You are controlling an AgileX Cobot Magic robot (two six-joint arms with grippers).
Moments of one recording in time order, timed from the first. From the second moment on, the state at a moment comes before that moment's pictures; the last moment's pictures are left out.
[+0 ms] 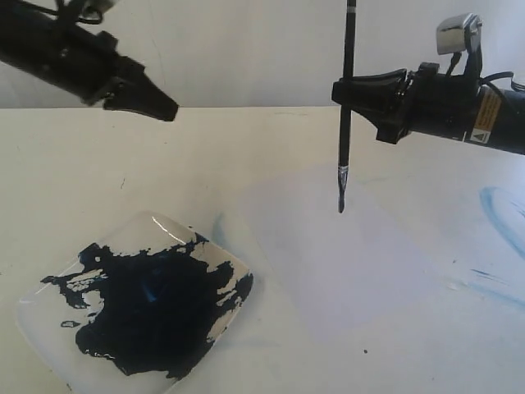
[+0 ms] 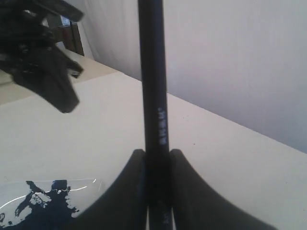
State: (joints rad) left arm -0.19 1.79 -1.53 -0.94 1.12 0.88; right arm 0.10 1.82 -1.03 -1.28 -1.21 0.90
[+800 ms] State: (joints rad) left arm -0.39 2.55 -2.31 -0.68 1.28 0.66; right arm 0.12 1.92 -1.03 -1.09 -1.21 0.70
